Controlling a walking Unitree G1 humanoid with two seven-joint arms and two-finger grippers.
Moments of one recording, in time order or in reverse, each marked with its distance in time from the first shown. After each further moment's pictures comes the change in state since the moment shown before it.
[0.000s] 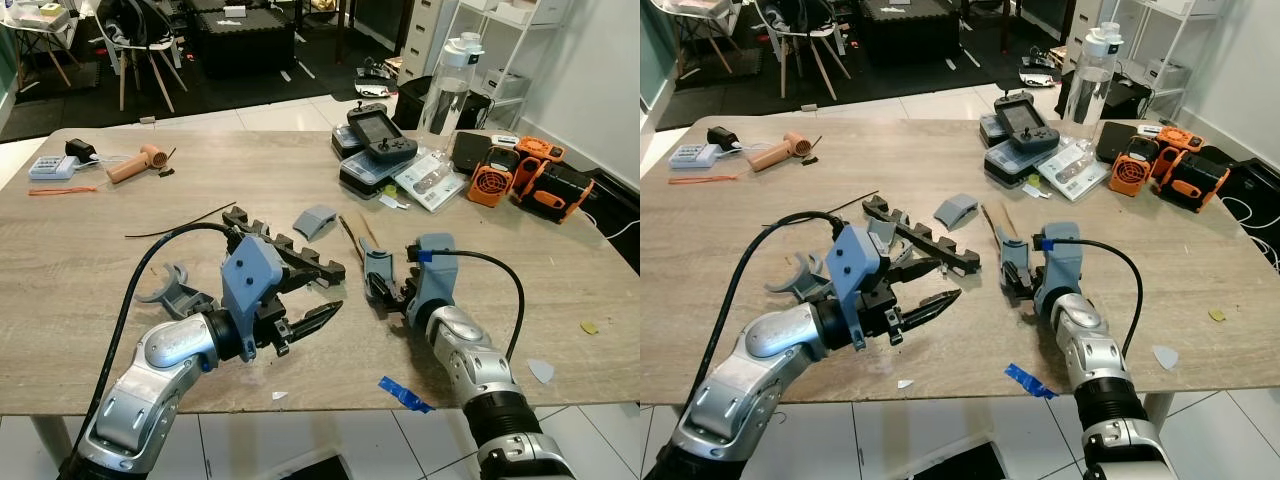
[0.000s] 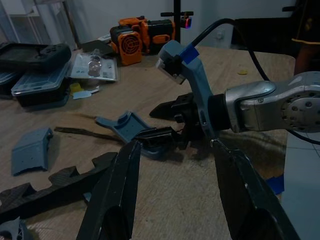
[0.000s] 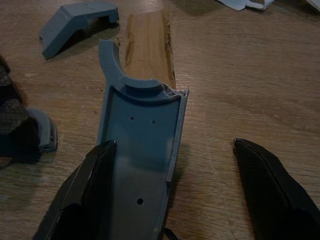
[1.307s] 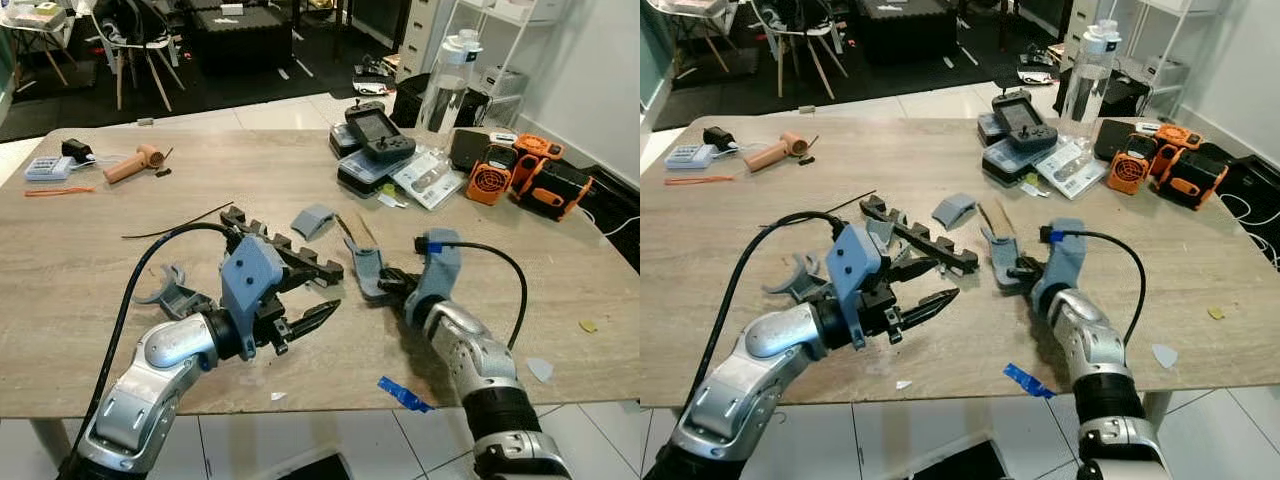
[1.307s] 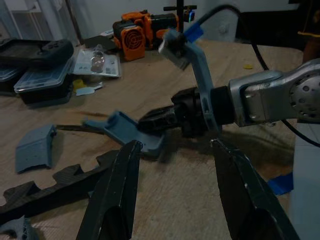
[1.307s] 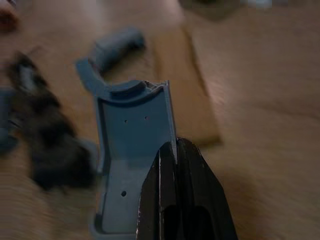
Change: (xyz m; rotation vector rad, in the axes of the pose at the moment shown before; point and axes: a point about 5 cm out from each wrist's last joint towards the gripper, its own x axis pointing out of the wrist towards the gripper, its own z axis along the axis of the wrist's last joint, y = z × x) left arm 0.001 0.003 0.001 0.025 0.012 0.027; right arm -0.001 0.012 0.022 0.209 -0.076 0.090
